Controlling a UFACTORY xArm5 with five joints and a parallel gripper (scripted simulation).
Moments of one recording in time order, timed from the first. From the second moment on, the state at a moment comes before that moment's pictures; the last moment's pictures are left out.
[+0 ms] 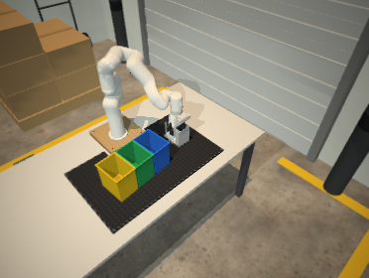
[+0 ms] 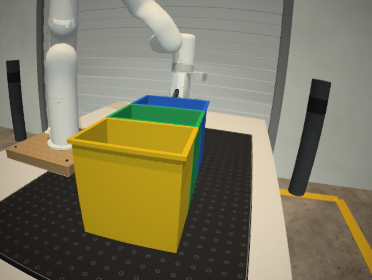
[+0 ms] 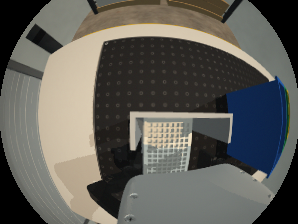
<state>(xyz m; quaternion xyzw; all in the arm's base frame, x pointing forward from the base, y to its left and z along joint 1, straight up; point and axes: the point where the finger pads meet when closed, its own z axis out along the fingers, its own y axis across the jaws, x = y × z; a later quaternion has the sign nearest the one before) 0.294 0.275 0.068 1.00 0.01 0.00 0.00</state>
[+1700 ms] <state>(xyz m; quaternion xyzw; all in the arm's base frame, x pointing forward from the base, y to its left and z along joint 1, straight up) 0.295 0.275 0.036 1.00 0.01 0.00 0.00</state>
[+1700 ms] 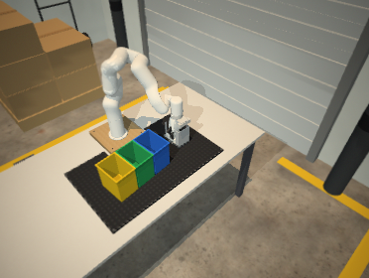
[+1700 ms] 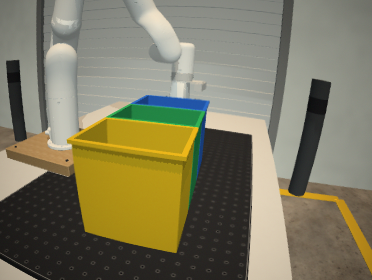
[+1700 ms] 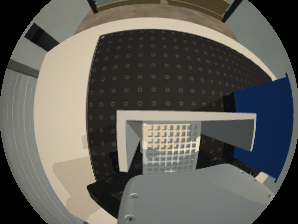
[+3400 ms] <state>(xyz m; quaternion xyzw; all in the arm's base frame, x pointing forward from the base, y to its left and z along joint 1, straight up) 0.295 0.275 0.033 1.00 0.01 0.00 0.00</state>
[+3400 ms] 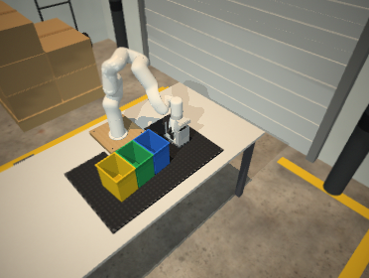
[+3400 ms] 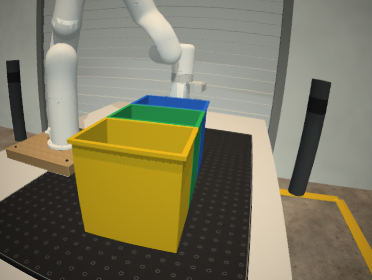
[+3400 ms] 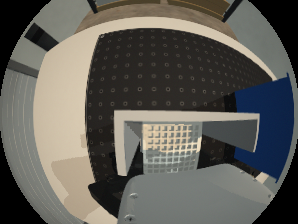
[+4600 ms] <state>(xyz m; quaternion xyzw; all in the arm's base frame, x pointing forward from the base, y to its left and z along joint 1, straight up) 0.295 0.275 0.039 1.00 0.01 0.00 0.00</state>
